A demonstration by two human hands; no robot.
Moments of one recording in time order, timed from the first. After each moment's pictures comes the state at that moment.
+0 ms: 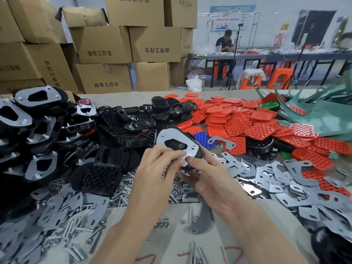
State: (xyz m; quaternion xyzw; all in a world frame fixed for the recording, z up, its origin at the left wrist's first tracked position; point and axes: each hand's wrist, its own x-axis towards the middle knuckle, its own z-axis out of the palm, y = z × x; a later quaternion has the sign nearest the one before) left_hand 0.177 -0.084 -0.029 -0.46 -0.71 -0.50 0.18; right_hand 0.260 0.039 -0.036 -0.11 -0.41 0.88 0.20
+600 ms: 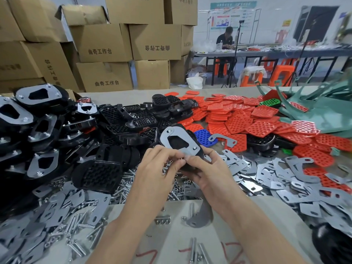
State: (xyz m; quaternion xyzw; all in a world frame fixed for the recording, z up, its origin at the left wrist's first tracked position) left_hand 0.173 -0.087 -0.029 -0.46 -0.73 -0.48 0.13; right_hand 0.259 0.030 -0.032 -0.16 -0.41 0.86 0.27
